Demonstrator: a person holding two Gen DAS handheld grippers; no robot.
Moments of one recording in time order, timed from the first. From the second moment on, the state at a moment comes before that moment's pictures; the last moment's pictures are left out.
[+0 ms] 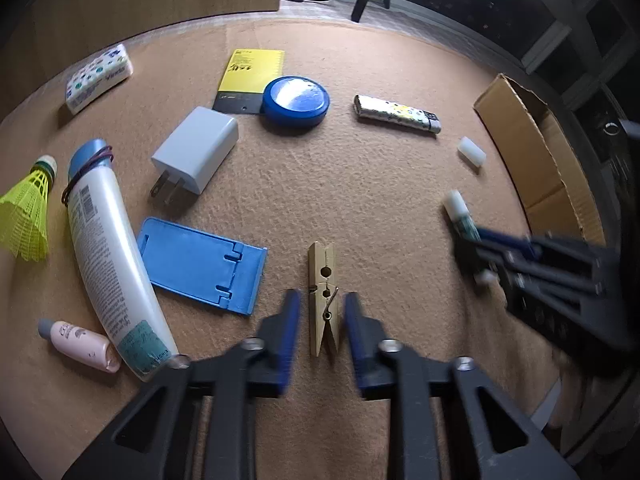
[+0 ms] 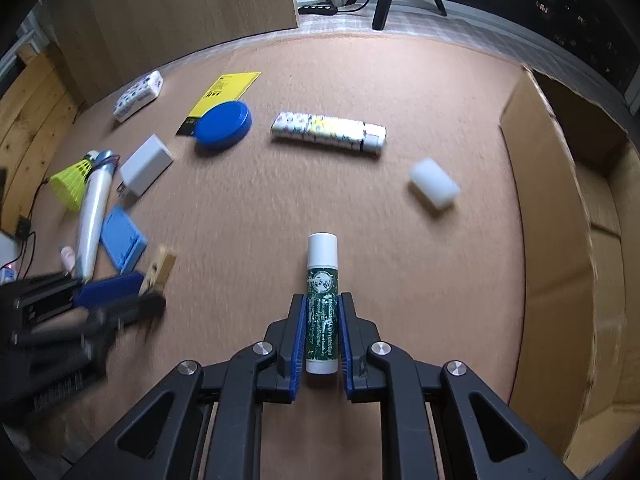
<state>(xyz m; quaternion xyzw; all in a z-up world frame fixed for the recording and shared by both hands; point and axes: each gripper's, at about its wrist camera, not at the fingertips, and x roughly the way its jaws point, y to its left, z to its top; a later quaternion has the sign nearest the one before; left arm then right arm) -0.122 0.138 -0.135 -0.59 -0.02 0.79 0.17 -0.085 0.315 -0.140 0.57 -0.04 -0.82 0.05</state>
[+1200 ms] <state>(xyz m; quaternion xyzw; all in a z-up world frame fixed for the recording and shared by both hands) -0.135 0.374 -0.045 -0.51 0.02 0.79 0.33 -0.017 0.501 -0.068 0.48 -0.12 -0.87 -0.06</state>
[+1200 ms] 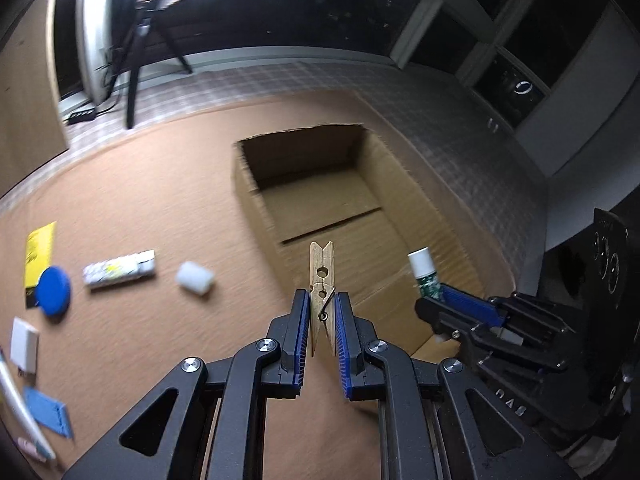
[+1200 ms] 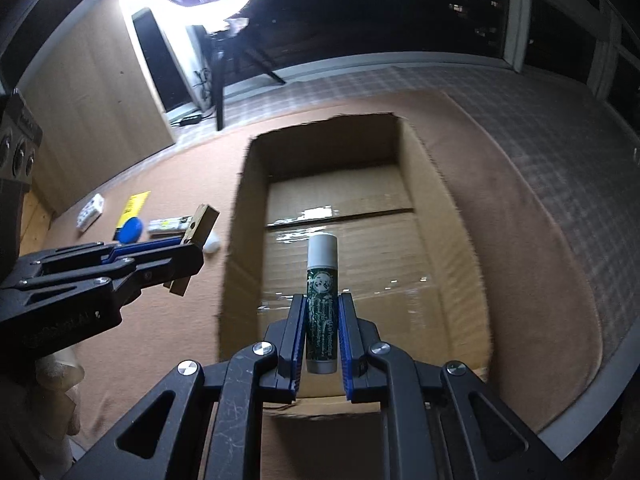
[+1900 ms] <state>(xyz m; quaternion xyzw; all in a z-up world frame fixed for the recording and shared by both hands) -0.151 0.374 -0.048 -0.51 0.02 0.80 0.32 -0.005 0.507 -0.069 0.48 -0.15 -0.86 -0.04</state>
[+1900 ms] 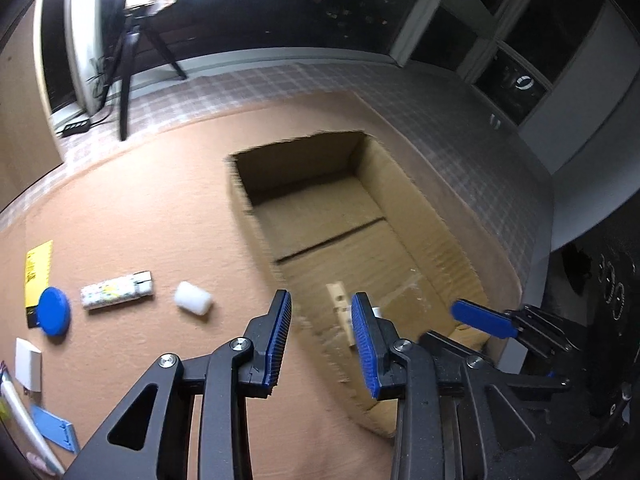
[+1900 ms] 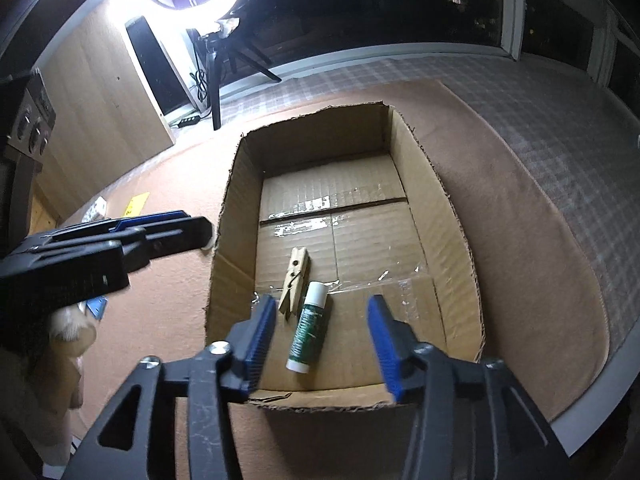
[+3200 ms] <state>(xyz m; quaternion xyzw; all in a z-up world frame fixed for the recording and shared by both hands) -0.285 0.270 -0.140 -0.59 -0.01 0.79 0.19 -0.002 0.437 -0.047 0.45 -0.17 -0.87 0.04</state>
